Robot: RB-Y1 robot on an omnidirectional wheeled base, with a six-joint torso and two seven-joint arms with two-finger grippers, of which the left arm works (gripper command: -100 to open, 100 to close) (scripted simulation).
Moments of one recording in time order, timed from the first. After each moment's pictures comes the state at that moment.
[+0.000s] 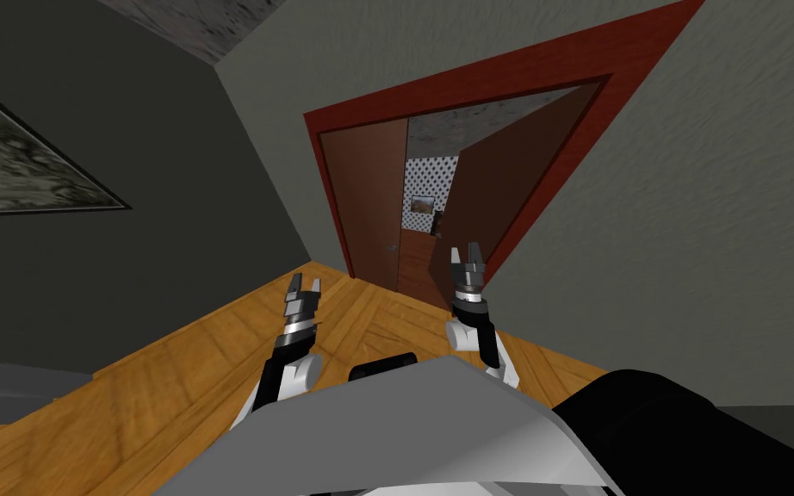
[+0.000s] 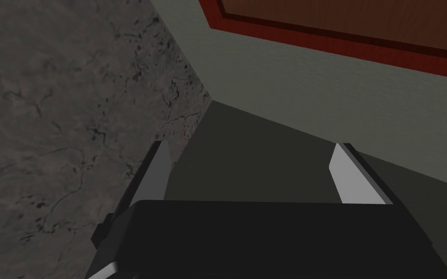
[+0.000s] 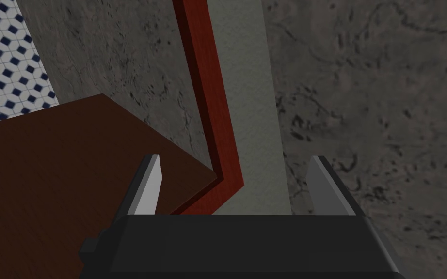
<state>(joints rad) 0.40 0.05 -0.08 -1.97 0.16 -0.54 -0.07</state>
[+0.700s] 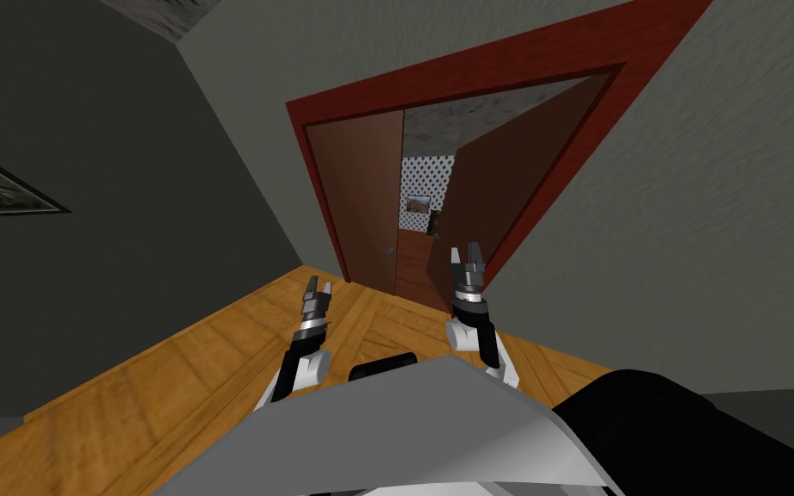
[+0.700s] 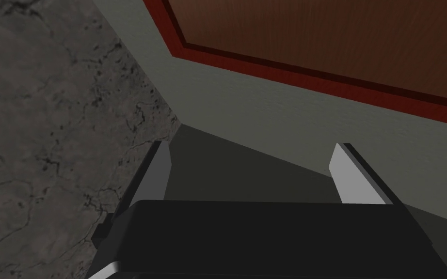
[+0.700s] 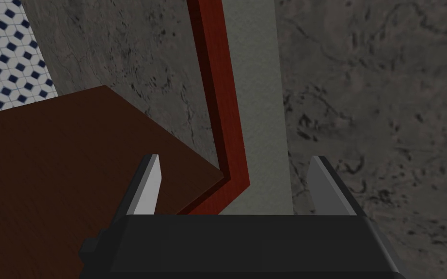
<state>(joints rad) 0.33 0.07 -0.12 -1.79 0.18 -0.57 -0.09</state>
